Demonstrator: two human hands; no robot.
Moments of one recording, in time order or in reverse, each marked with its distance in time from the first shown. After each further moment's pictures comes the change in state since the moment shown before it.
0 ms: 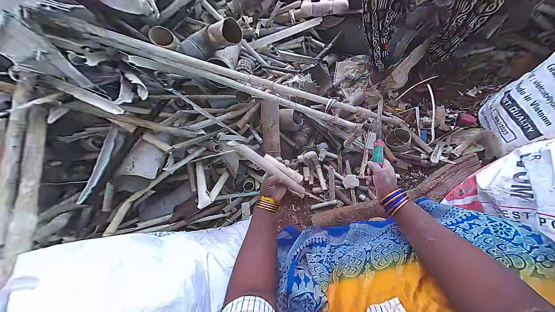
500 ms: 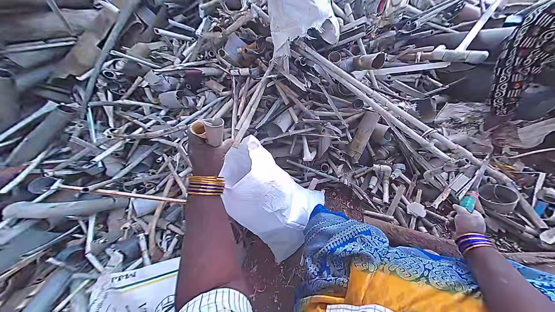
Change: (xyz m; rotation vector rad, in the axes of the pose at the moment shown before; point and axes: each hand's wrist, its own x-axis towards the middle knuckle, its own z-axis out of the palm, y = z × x) left_hand -0.290 0.347 -0.029 1.415 0.948 0.718; right_hand -0.038 0.033 -0.026 -0.280 0.018 -0.058
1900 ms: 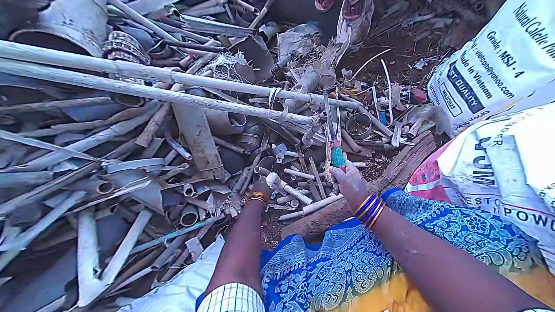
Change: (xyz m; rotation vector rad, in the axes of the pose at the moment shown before) left_hand -0.228 0.052 0.583 0.673 -1.612 0.099; right_hand 0.070 -0.038 0.011 0.255 -0.107 0.195
